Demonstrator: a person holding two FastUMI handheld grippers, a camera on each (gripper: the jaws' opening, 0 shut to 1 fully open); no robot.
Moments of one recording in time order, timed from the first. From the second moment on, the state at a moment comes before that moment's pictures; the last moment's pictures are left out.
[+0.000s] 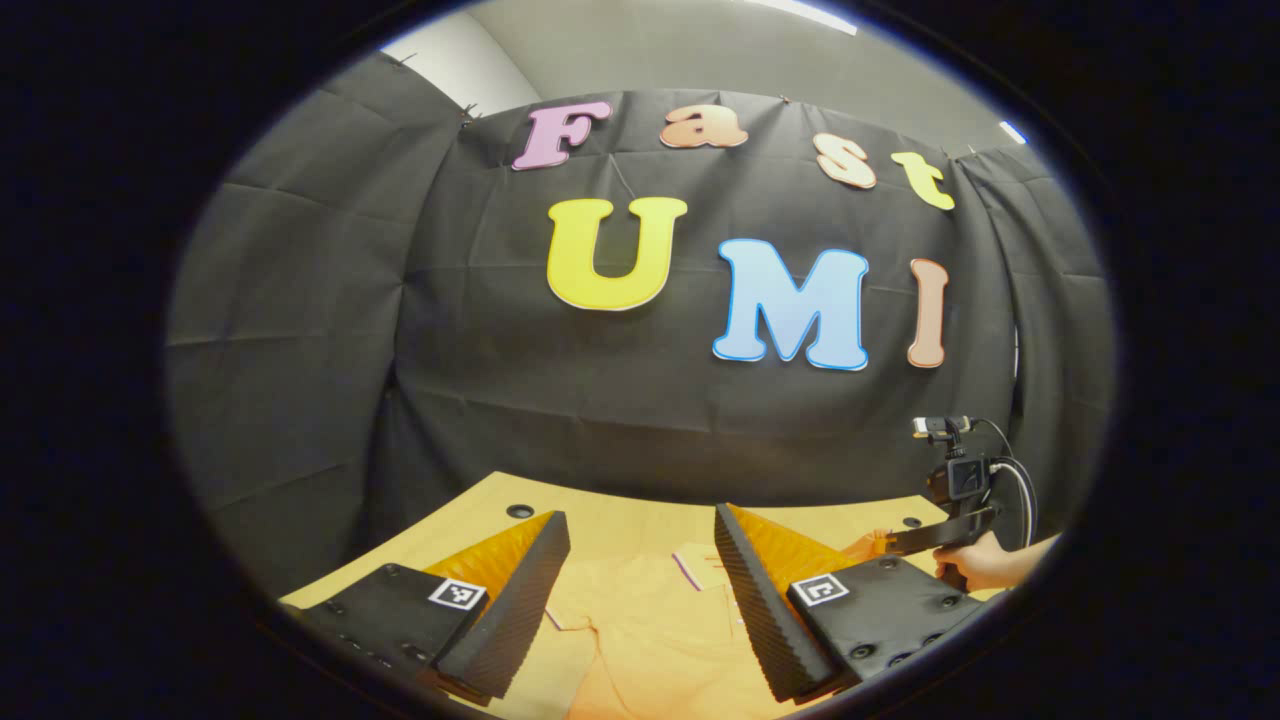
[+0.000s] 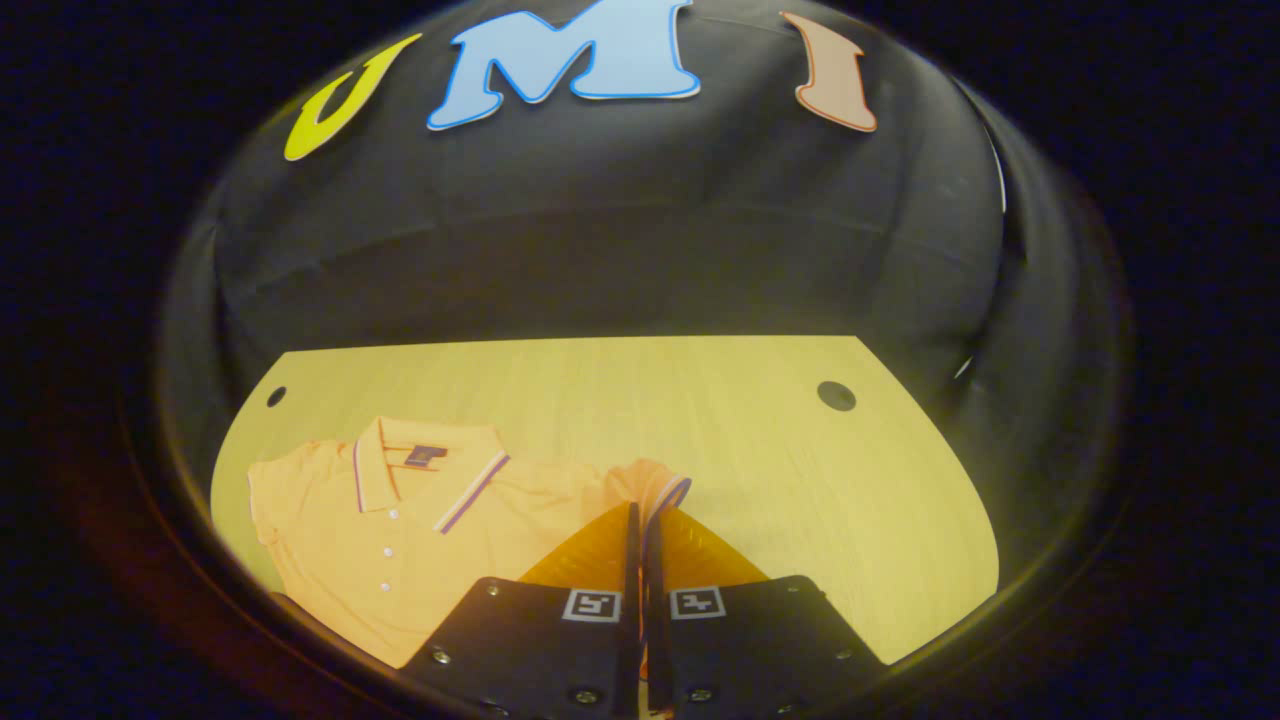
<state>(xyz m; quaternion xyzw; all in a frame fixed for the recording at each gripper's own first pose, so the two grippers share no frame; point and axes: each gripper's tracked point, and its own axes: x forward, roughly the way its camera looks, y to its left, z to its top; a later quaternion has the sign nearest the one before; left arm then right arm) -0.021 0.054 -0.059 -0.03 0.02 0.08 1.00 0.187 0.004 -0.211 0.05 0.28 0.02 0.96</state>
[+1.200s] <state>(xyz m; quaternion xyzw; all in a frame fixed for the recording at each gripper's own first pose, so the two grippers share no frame) 0.024 0.147 -0.126 -0.04 0.08 0.04 1.00 0.144 0.119 -0.255 0.02 0.35 0.06 0.93</state>
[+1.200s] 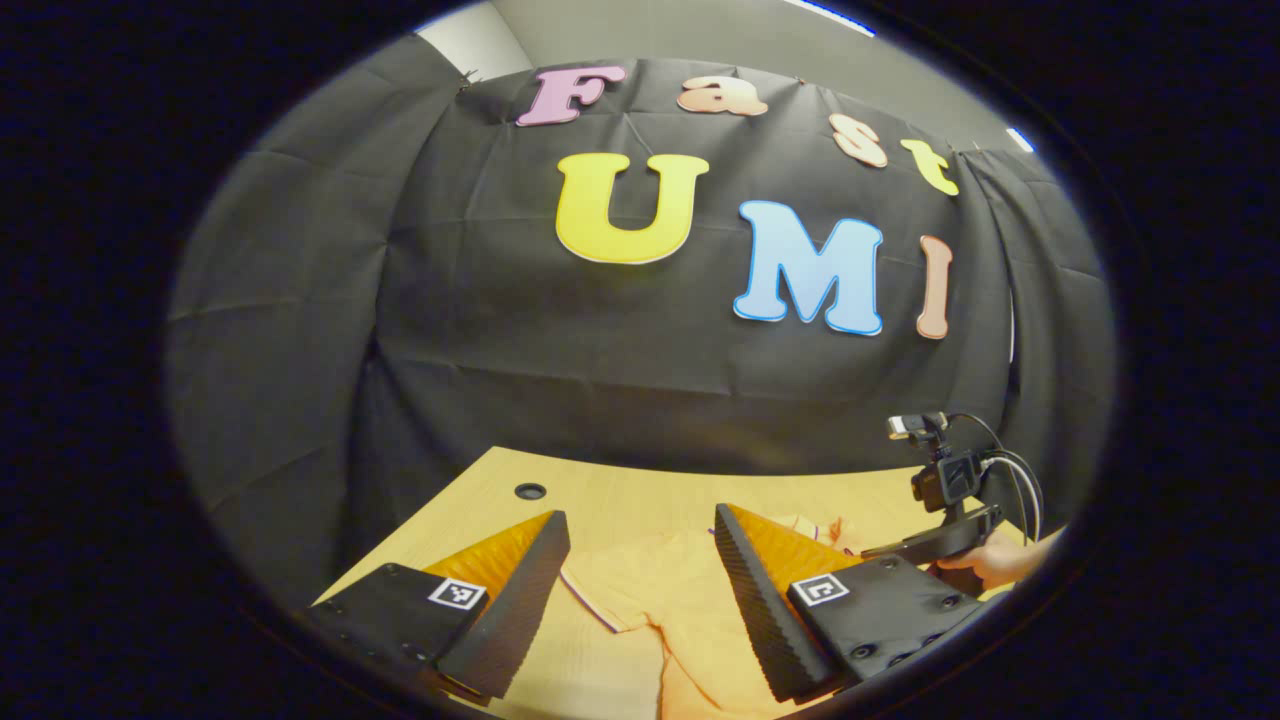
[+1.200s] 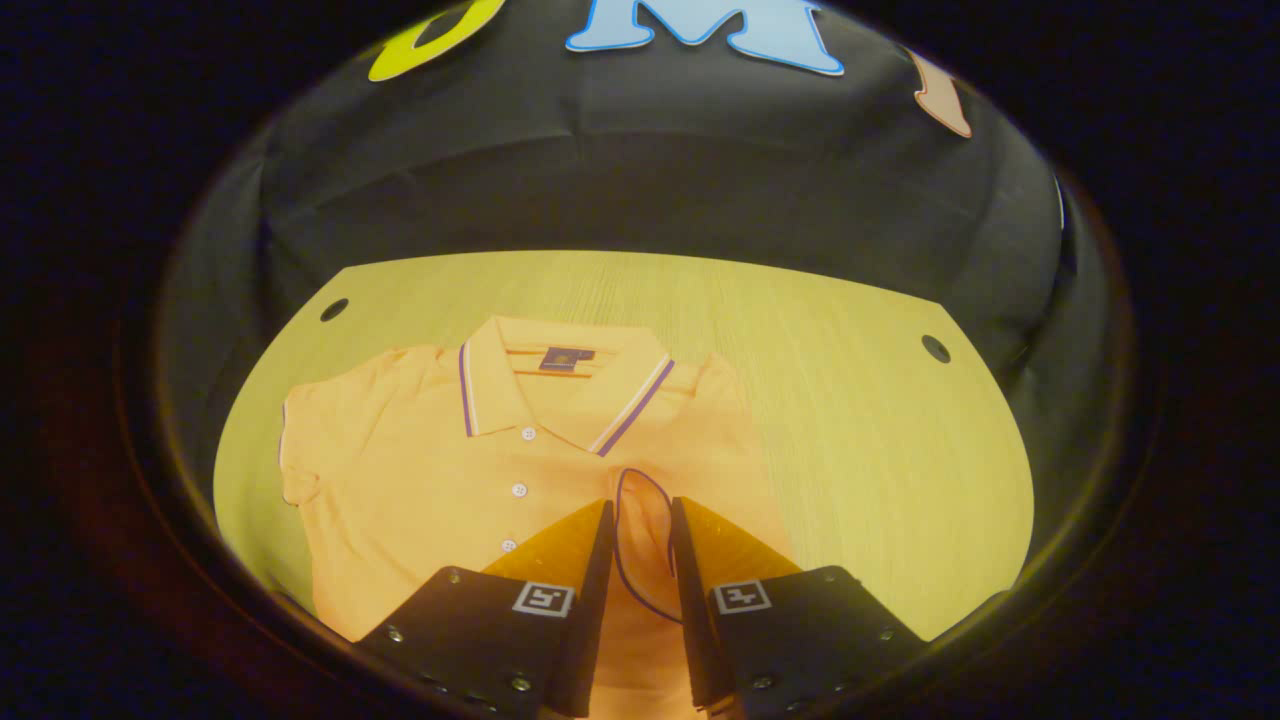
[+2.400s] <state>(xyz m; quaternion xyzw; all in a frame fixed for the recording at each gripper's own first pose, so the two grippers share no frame) 0.149 0.231 -0.325 -0.06 0.25 0.10 0.96 0.045 0.122 -0.091 0.01 0.18 0.10 0.98</state>
